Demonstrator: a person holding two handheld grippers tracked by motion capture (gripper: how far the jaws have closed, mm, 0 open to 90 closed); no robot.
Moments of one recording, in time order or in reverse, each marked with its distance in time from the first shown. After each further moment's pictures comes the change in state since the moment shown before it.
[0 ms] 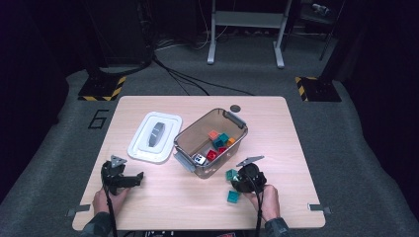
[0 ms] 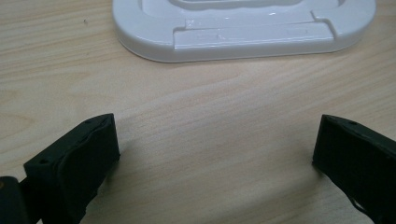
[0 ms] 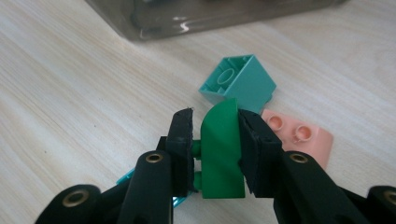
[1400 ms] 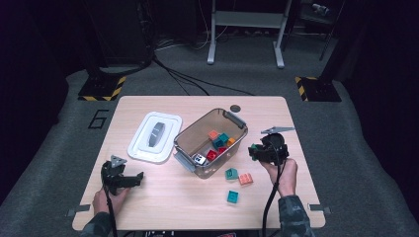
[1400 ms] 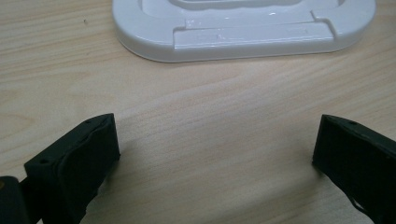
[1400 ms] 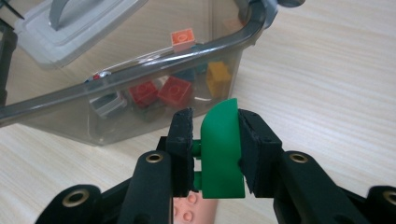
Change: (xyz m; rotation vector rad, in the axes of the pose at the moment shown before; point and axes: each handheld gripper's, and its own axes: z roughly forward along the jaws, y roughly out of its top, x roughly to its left) left arm 0.000 0.000 0.000 0.003 -0.002 0.001; right arm -0.056 0.053 -0.072 -0.206 -0.085 0.120
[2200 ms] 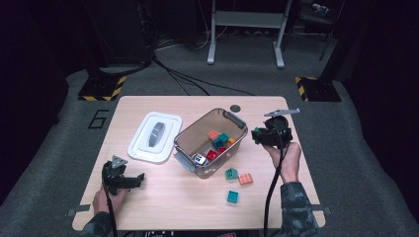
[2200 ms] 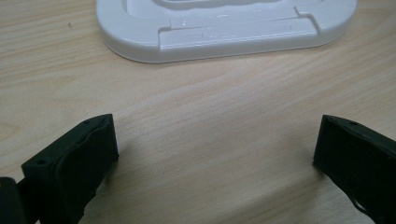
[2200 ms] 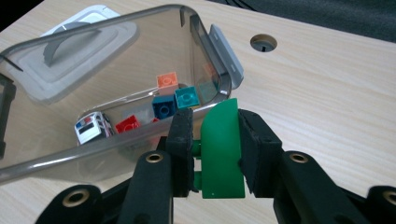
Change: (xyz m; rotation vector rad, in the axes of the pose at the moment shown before) left arm -0.001 0.000 -0.001 0.005 -0.036 0.037; right arm -0.009 0.044 -0.015 -0.056 -0.043 -0.033
